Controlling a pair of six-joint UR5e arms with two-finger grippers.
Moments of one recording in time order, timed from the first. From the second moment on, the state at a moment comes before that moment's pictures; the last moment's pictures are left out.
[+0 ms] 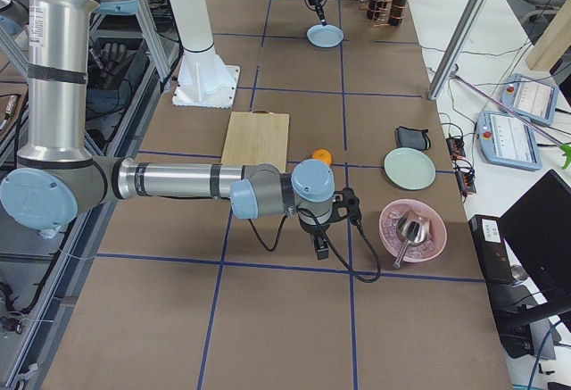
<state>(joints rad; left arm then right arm) -0.77 -1.58 -1.57 -2.59 -1.77 -1.23 1.53 -1.68 1.70 -1.39 2.40 -0.08</state>
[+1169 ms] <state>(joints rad) -0.58 -2.09 -1.55 -2.20 -1.66 -1.50 1.53 -1.69 1.70 -1.39 2.40 -0.08</state>
